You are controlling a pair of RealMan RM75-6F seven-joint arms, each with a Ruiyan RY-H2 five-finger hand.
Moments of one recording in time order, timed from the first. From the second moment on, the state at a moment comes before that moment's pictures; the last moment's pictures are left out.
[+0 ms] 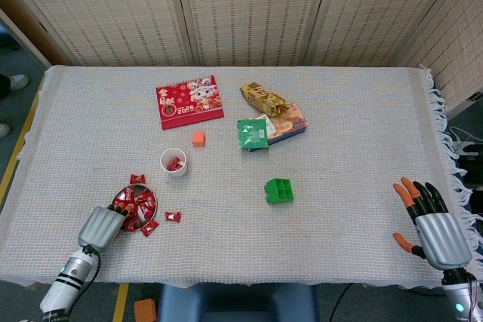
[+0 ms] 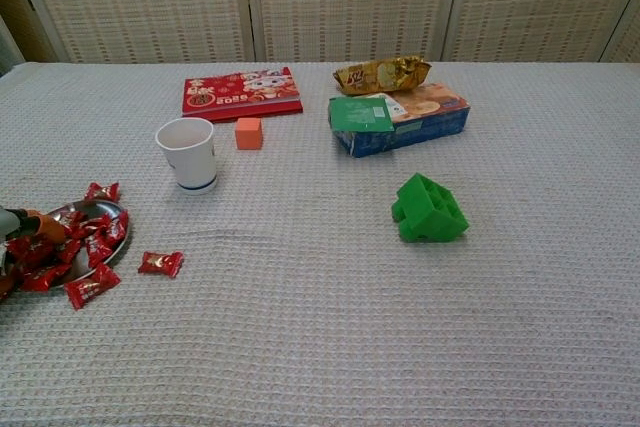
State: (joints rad) left arm -0.38 -1.47 0.09 -1.34 1.41 1.20 0.59; right arm 0.07 -1.08 -0.01 -1.65 -1.62 1.47 -0.07
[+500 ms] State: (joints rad) left arm -0.39 -1.50 0.07 -1.30 1.42 1.19 0.61; right arm 0.07 -1.08 -0.01 -1.65 -1.61 1.48 -0.07
